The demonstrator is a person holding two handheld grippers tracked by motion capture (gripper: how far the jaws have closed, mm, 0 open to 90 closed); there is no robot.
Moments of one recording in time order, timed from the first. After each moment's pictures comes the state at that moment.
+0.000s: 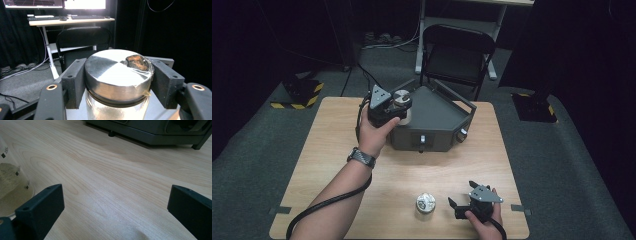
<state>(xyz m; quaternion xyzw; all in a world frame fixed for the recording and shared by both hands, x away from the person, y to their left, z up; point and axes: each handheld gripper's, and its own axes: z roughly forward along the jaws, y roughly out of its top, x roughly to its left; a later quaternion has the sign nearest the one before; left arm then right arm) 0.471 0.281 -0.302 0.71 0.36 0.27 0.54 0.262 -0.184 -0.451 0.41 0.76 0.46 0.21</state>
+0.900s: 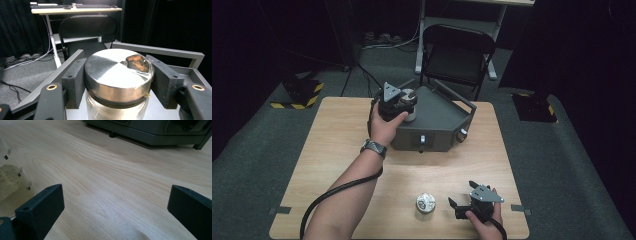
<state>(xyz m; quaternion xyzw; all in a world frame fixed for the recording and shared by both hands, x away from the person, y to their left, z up) 0.508 0.258 -0.325 0.72 0.39 0.26 0.51 0.263 -0.187 -0.452 0.41 0.76 0.46 0.20</state>
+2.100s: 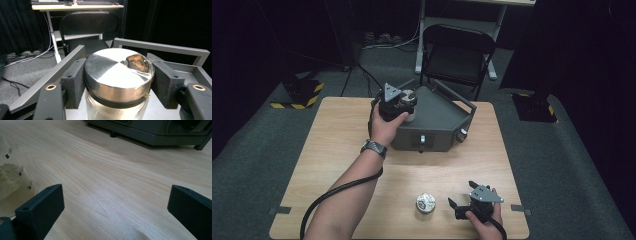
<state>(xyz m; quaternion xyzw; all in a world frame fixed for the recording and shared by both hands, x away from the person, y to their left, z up) 0.510 0.257 -0.329 0.72 0.40 0.26 0.51 0.263 -0.187 -0.452 0.41 0.76 0.46 0.20</state>
